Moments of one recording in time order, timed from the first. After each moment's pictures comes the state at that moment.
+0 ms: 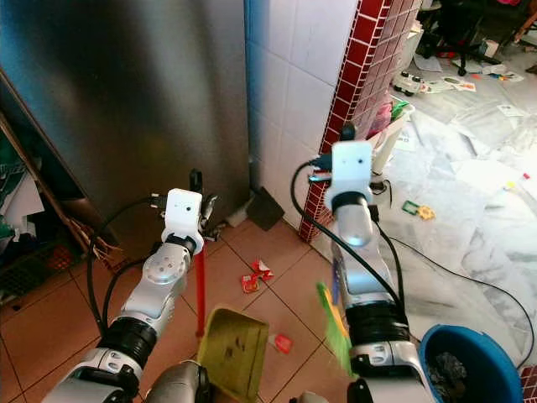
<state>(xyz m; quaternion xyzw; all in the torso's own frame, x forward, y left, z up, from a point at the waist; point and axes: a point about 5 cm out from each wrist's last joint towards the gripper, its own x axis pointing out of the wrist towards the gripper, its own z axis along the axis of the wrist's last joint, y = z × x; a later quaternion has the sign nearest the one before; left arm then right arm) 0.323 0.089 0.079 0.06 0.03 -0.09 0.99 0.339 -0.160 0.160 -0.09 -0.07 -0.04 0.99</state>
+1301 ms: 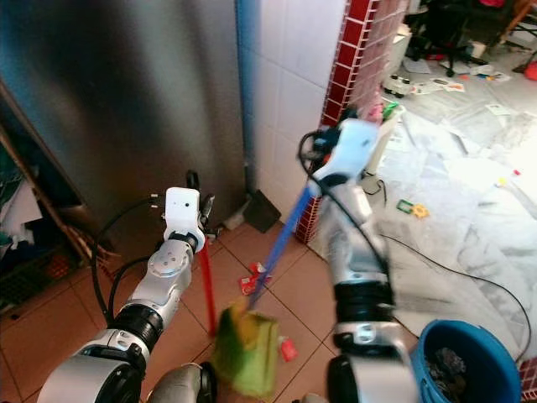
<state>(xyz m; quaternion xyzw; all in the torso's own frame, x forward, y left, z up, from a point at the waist) 0.334 0.086 0.072 0.01 0.05 -0.06 1.00 0.354 -0.145 0.187 0.10 -0.06 0.02 0.99</state>
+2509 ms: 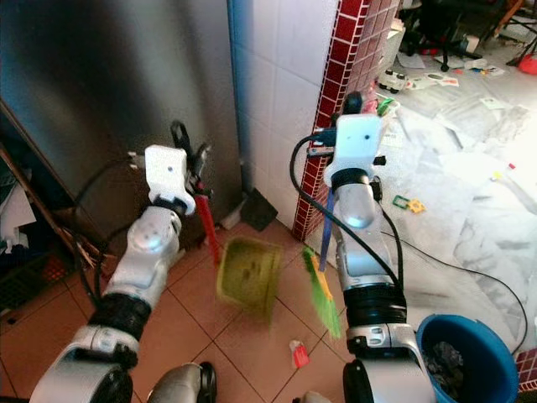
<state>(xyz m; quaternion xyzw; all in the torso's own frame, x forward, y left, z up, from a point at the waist) 0.340 0.091 0.135 0.03 -0.08 -0.11 0.99 0.349 -0.148 0.194 -0.07 -0.14 -0.02 0.99</state>
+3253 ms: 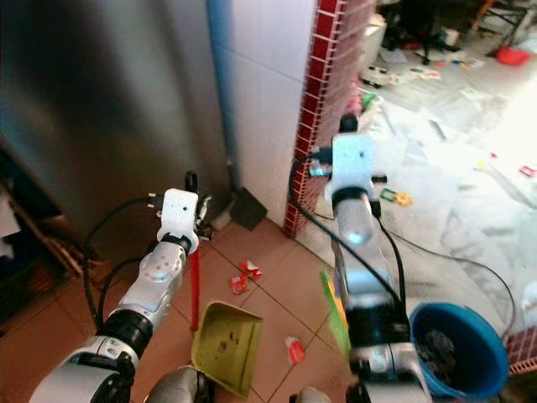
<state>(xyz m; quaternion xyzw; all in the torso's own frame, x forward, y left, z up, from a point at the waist) 0.330 0.099 0.072 0.08 0.02 -0.06 0.99 0.331 -0.154 0.170 -0.09 -0.08 -0.04 0.99</state>
